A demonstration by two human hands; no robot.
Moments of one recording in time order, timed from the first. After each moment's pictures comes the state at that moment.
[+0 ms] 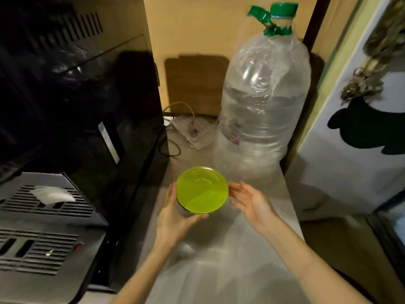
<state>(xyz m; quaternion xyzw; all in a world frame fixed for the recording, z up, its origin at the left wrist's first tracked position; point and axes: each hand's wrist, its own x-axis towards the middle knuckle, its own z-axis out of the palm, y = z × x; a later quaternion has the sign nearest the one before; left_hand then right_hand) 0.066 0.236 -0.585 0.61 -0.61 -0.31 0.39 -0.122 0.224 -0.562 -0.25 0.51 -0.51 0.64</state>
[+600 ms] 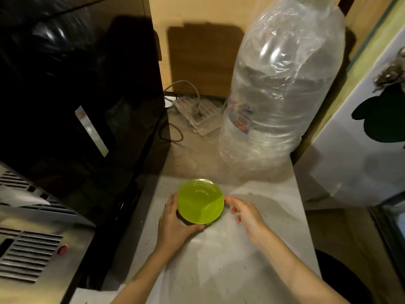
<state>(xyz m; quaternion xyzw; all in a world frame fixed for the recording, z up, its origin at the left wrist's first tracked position) 0.071 0.230 -0.652 0.67 -0.59 -0.34 0.29 -0.115 0.214 -0.633 -0.32 0.68 -0.36 0.56</state>
